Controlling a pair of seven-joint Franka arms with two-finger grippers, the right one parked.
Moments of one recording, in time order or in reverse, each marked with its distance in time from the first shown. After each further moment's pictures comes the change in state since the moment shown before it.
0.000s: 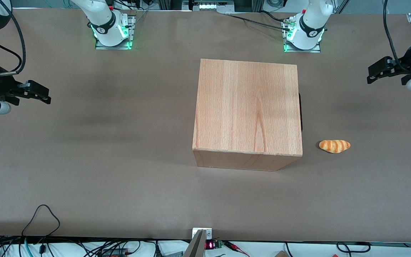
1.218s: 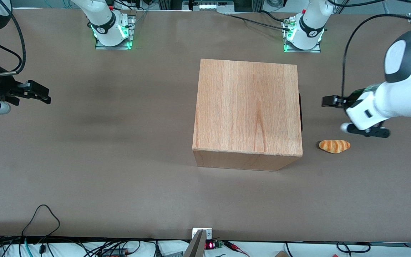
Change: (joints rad) arm -0.056 0.252 -0.008 -0.014 -0.157 0.011 0.000
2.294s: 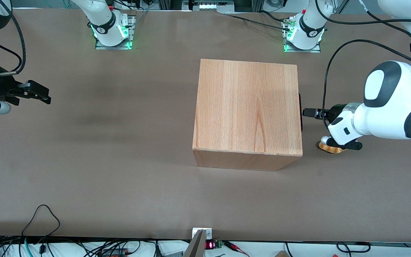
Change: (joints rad) arm -0.004 0.106 0.002 0.000 -0.098 0.052 0.001
